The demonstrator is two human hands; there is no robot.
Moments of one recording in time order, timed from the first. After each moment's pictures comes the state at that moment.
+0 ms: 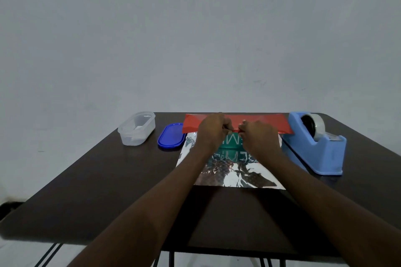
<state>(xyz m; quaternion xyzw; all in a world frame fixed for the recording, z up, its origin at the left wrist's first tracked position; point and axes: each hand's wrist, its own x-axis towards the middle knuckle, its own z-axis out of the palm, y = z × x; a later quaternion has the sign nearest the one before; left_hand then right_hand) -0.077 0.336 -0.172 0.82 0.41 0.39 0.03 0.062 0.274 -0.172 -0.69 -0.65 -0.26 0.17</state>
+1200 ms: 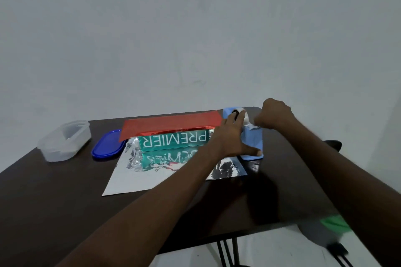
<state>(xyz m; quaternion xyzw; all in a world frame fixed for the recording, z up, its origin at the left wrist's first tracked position) 0.089 0.255 -0.175 0.93 0.26 0.24 0.12 0.202 0.169 -0.093 -0.87 -0.44 -0.01 0.23</state>
